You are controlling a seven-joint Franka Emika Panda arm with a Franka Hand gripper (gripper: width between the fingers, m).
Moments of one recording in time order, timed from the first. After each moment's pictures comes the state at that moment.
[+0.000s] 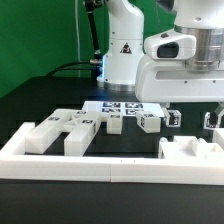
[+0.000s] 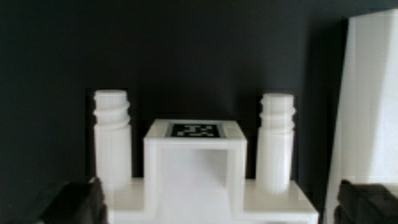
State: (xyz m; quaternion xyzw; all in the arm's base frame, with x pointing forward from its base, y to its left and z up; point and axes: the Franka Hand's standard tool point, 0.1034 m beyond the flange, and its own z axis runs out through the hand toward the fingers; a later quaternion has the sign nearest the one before) arm 0.562 0.085 0.054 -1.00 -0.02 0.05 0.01
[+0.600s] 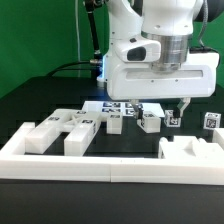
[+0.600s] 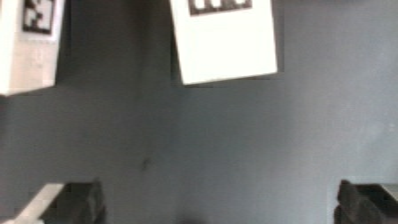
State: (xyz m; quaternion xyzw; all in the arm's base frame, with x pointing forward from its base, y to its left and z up) arm 0.494 0.038 0.041 -1.00 -0.08 0.06 0.00
